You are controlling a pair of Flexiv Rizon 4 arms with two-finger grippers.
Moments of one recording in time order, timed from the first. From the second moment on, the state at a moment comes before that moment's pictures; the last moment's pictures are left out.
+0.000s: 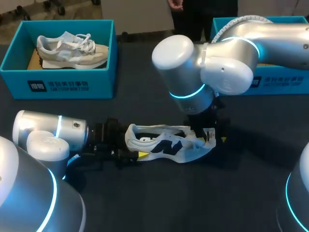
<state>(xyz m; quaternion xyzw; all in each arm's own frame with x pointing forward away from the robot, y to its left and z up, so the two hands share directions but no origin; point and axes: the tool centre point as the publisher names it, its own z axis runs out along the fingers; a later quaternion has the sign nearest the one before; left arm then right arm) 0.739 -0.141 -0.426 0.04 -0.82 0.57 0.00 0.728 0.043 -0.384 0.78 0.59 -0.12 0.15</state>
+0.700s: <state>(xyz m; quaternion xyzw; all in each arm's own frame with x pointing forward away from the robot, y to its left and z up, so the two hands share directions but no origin) 0.739 -0.141 -0.426 0.04 -0.82 0.57 0.00 0.739 0.059 -0.327 0.76 0.61 -0.11 0.19</state>
